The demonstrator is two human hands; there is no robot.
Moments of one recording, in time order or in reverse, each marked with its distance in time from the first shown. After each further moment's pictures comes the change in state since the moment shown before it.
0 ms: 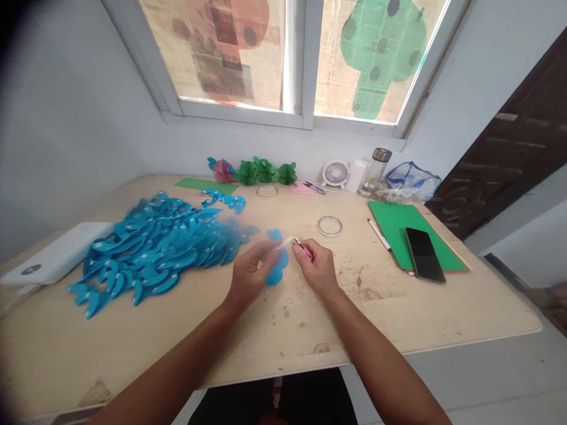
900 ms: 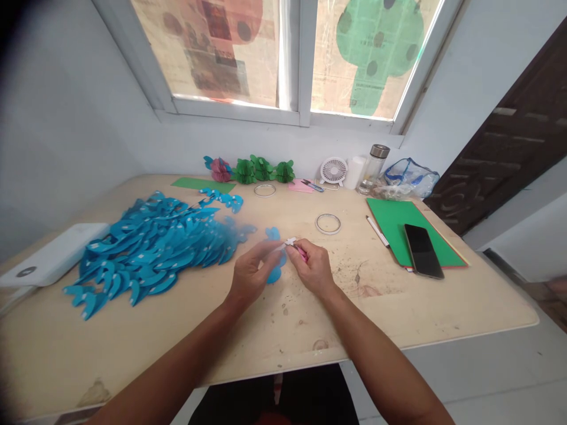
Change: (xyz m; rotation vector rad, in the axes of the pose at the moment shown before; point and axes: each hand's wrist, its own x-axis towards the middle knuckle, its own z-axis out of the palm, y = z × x) left_hand -0.002 -0.001 0.004 -0.003 -0.041 0.057; right_hand -0.002 -0.001 0.002 -0.020 -0.048 -0.082
